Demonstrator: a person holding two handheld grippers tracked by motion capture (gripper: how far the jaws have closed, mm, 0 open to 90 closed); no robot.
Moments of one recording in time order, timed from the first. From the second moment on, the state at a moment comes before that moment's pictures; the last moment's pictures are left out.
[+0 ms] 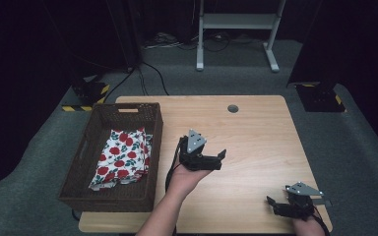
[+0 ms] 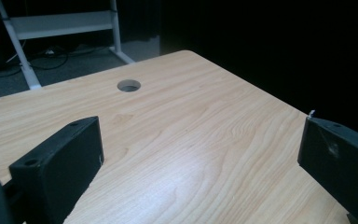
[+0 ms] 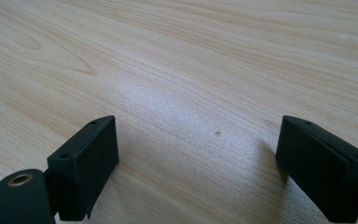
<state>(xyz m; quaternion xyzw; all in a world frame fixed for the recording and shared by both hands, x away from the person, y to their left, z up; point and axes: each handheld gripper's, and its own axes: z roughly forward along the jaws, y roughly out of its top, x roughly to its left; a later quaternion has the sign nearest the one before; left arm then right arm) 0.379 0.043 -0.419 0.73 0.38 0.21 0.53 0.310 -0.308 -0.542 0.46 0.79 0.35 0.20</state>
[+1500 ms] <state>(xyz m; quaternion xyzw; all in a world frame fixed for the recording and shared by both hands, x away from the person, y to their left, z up) 0.333 0.034 -0.545 0.82 0.41 0.18 0.34 0.309 -0.307 -0.543 0.46 0.79 0.34 0.21</state>
